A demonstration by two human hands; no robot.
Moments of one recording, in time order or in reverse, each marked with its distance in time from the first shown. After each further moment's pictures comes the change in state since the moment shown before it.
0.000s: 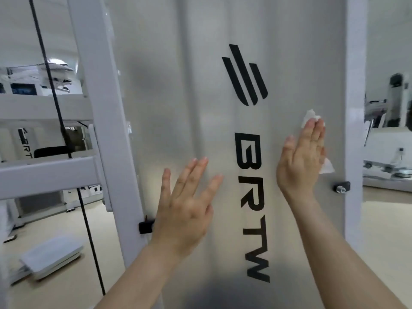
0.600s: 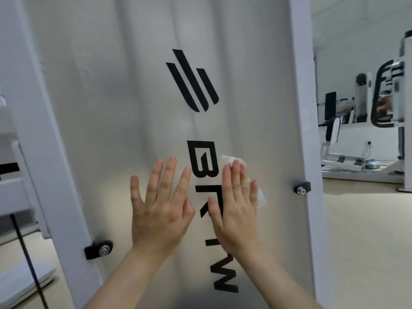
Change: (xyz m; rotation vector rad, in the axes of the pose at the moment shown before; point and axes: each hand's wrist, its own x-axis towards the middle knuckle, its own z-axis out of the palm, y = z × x) left_hand 0.028 0.027 0.048 0.227 0.210 -0.034; right_hand -0.085 0.027 0.011 -0.070 -0.142 -0.395
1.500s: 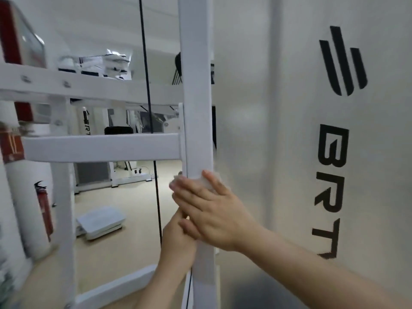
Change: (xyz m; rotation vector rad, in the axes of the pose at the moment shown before) left_hand -0.131 -0.114 -0.056 -1.012 -0.276 -1.128; right_hand -0.006 -0.201 0.050 -0.061 -0.349 -0.952
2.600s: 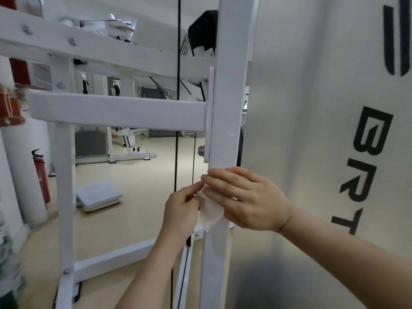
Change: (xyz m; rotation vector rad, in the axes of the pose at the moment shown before) left_hand 0.015 -0.017 -0.024 -0.090 -0.072 -0.043; right_hand -0.023 0.022 0.011 0.042 0.133 -0.309
